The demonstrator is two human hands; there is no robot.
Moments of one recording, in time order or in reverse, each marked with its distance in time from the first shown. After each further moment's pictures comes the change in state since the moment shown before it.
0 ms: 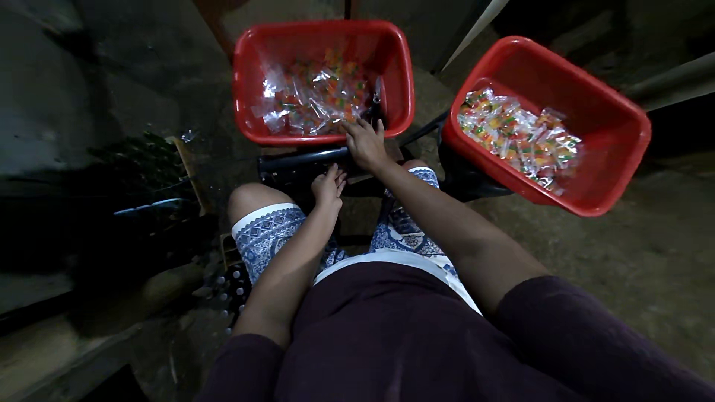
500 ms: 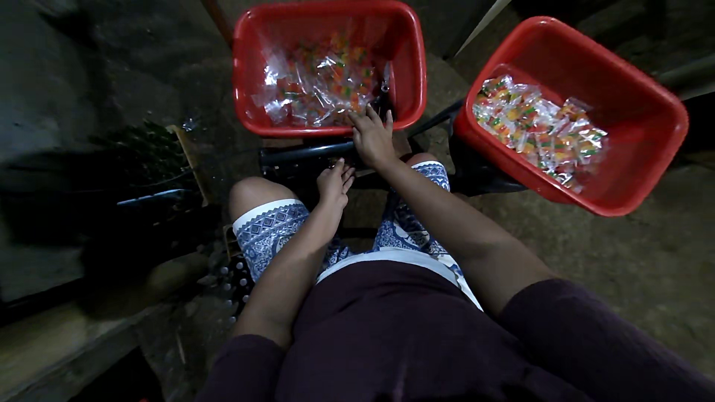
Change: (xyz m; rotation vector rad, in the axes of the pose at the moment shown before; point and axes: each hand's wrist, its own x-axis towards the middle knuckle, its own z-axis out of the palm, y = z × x) left_hand -0.004 0.002 0.001 0.011 -0.009 -0.065; right_hand -0.002 0.004 0.014 -0.029 0.103 -0.003
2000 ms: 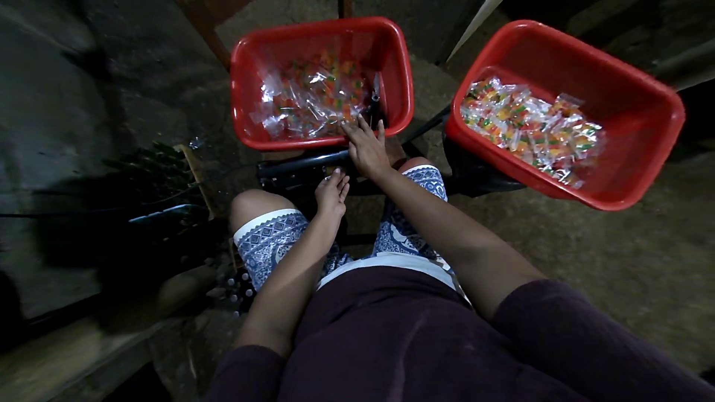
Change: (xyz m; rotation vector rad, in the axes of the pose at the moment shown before) left_hand 0.000 -0.011 -0.001 -0.086 0.002 0.028; right_hand -0.011 0.014 0.010 0.031 0.125 -0.119
